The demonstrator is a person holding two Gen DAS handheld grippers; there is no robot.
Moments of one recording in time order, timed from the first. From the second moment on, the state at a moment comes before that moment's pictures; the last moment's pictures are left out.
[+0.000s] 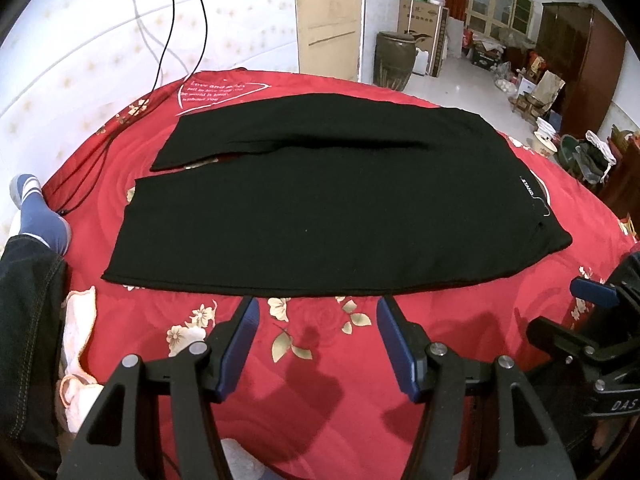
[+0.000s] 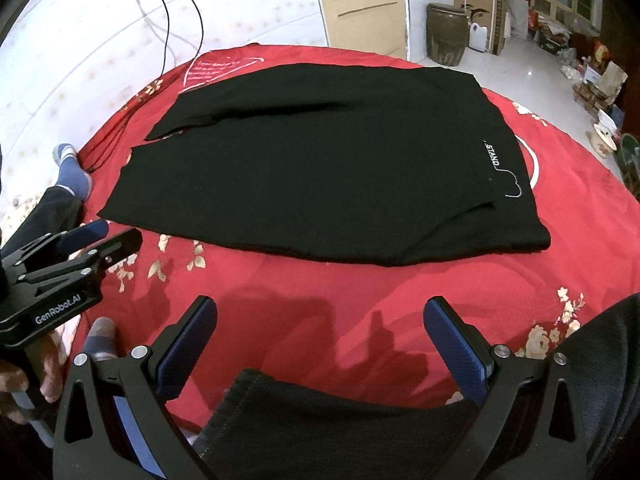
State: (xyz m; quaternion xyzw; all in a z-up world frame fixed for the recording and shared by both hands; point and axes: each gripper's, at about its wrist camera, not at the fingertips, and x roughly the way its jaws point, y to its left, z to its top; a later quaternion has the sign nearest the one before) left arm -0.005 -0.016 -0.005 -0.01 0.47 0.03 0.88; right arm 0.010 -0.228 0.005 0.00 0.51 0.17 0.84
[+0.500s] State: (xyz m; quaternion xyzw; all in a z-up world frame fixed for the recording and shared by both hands) left arm -0.005 -0.014 0.000 -0.02 0.46 0.02 0.89; right arm 0.009 -0.226 0.009 -0.01 0.51 0.18 0.84
